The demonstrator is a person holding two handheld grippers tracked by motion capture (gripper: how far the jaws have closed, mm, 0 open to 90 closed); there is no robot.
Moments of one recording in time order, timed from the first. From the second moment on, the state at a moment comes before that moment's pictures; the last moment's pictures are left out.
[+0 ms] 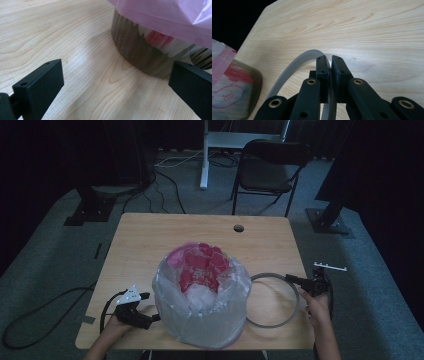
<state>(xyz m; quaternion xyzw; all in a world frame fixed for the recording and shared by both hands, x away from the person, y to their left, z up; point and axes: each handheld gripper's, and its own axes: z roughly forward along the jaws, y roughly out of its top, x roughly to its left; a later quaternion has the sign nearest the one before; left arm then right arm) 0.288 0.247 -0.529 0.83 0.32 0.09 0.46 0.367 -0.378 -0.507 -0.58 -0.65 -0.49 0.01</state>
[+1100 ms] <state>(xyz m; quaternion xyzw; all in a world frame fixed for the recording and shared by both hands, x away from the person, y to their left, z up) 0.284 0.257 -0.522 0.82 0.33 0.10 0.47 0.367 -0.372 -0.506 -0.56 -0.69 -0.46 0.01</state>
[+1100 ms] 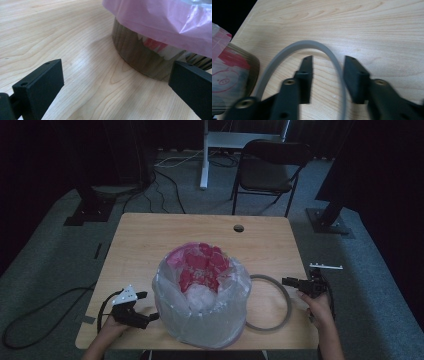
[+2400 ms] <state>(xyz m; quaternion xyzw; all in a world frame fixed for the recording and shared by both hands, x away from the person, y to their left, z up) 0.249 0.236 -0.455 0.78 0.32 0.09 0.54 0.364 -0.209 -0.325 -0.33 -0.77 -0.54 0.00</state>
